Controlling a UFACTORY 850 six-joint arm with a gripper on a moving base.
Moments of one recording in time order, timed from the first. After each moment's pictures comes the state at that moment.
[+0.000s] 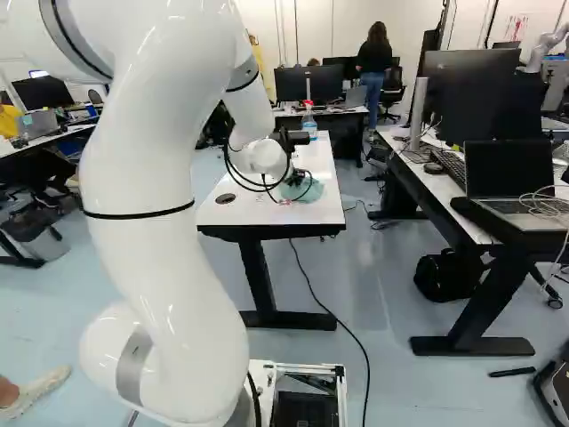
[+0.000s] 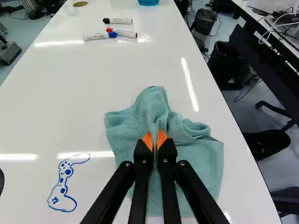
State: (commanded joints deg) arm -9.8 -18.6 -50.3 -3.7 19.1 0.0
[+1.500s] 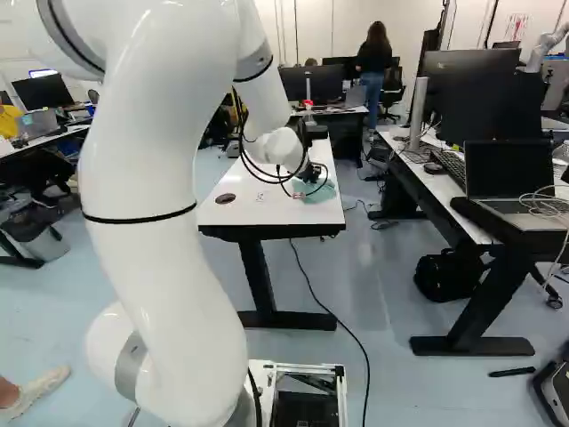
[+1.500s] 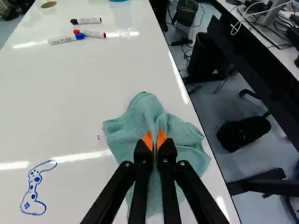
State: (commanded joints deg) arm -15.0 -16.5 -52.6 -3.7 10.6 0.0
